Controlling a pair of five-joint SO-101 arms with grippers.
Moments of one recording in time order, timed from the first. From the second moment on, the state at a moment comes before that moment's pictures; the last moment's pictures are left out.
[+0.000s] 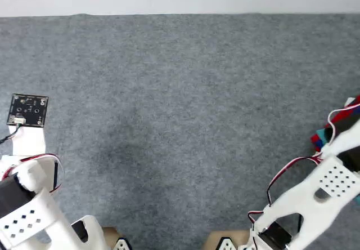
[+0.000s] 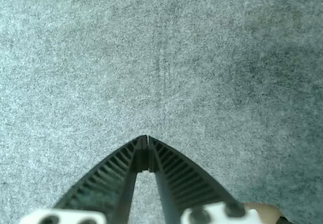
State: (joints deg) left arm -36.3 -55.9 32.7 99.3 -25.1; right arm 40.6 47.9 -92.6 100.5 19.9
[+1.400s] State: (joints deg) left arm -15.6 -103.3 83.0 74.7 3.0; right arm 15.5 -56.0 41.2 74.7 -7.4
